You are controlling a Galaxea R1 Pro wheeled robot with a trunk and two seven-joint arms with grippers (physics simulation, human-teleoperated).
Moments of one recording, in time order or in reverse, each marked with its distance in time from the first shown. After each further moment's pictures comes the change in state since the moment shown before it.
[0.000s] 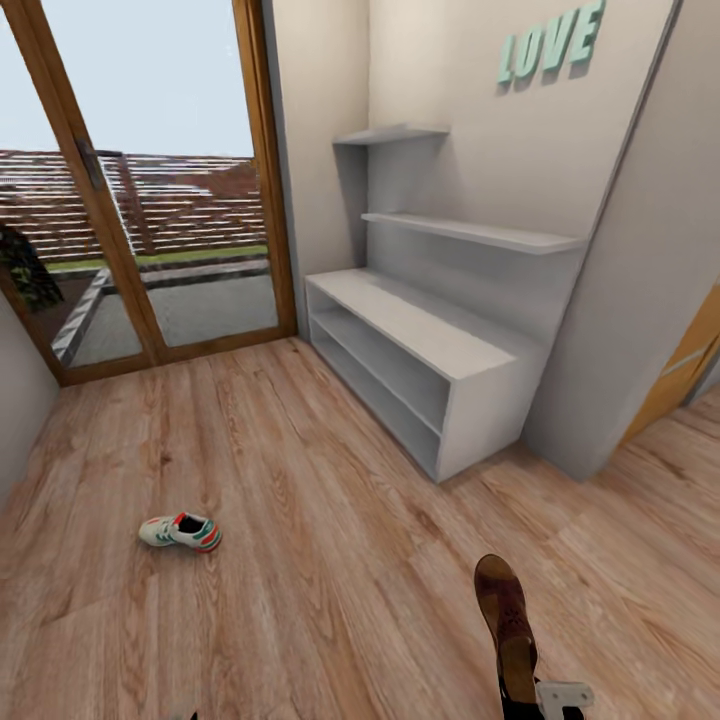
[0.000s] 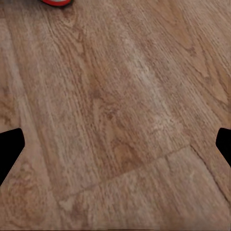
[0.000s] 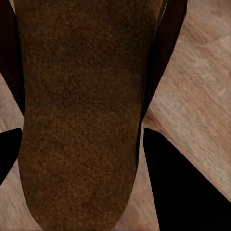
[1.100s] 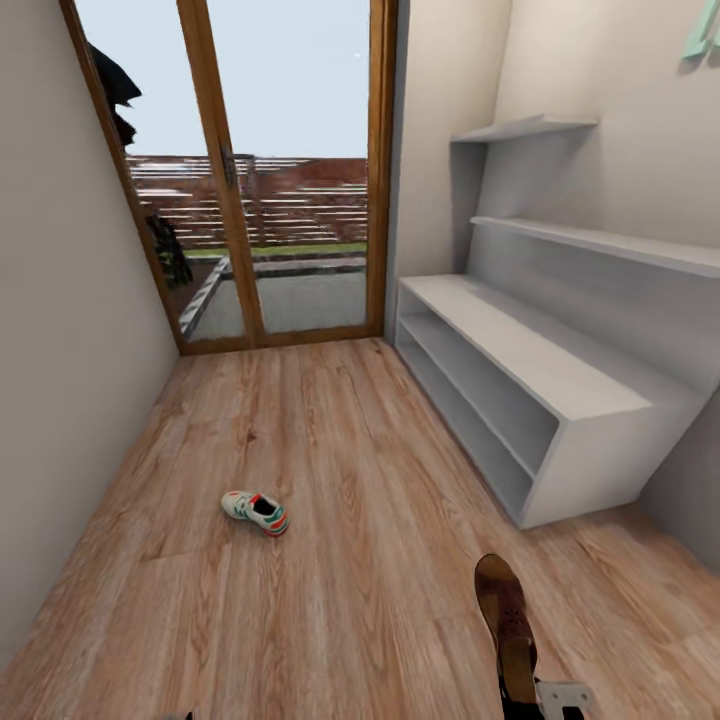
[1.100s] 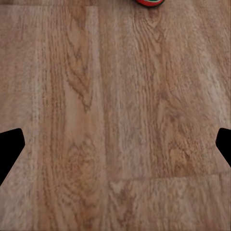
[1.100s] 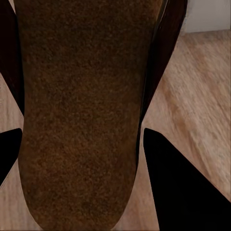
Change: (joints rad) left arm 0.000 0.000 0.032 0.000 0.000 0.000 0.000; right arm 0.000 0.000 0.000 0.000 0.000 0.000 0.000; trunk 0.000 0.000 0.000
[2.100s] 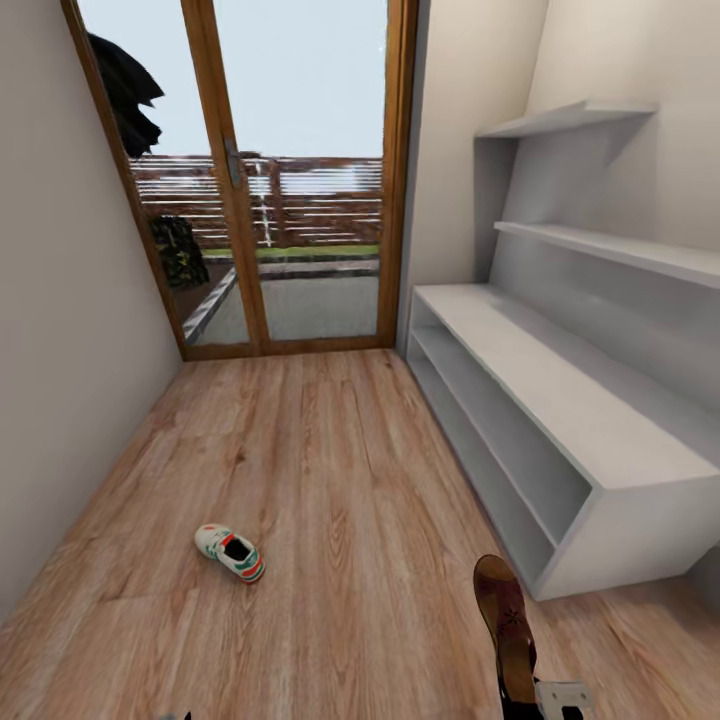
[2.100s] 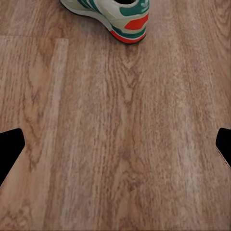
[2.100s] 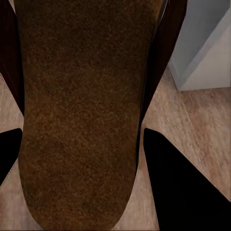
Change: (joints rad) left arm 0.000 0.000 0.006 0.000 0.000 0.001 0.000; right arm 0.000 0.000 0.001 0.000 0.004 0.000 0.002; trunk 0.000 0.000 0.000
